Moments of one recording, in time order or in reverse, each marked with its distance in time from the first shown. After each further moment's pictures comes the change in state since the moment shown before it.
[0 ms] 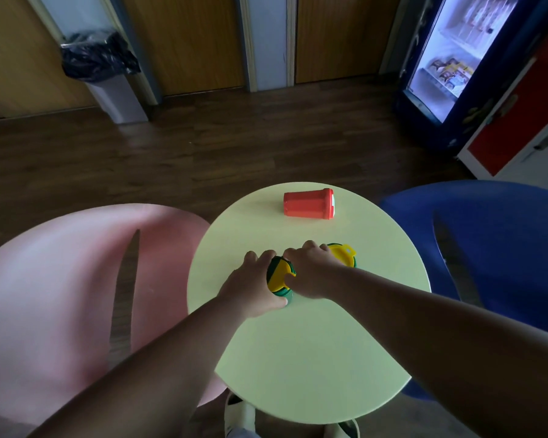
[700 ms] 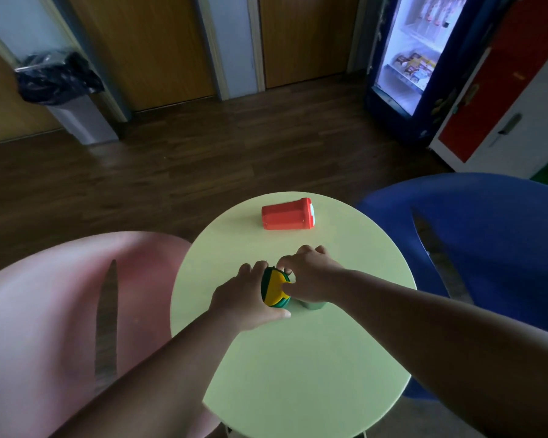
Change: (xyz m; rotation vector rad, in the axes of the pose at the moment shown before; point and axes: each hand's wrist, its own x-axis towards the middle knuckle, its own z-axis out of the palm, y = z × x) left_hand 0.027 0.018 -0.010 0.124 -0.078 0.032; right_hand 0.026 0.044 0.003 0.096 0.033 0.000
